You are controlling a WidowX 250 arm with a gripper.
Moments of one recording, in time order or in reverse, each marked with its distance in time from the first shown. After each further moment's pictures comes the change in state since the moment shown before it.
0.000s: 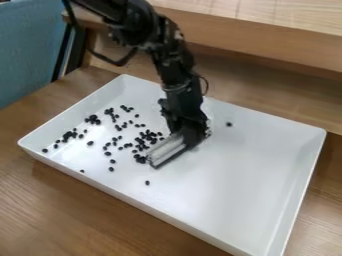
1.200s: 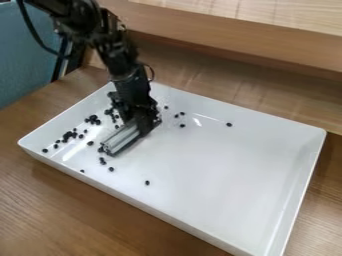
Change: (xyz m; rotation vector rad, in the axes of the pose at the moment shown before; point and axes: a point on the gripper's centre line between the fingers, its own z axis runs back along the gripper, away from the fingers) arm -0.033 0.076 0.007 0.002 0.007 0.199
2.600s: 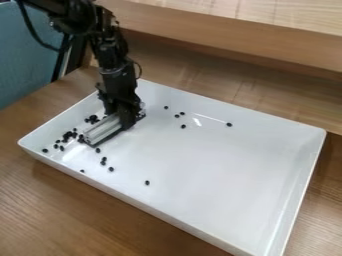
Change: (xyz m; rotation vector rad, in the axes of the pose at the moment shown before) arm -0.005 0.040 0.004 0.104 0.079 -0.062
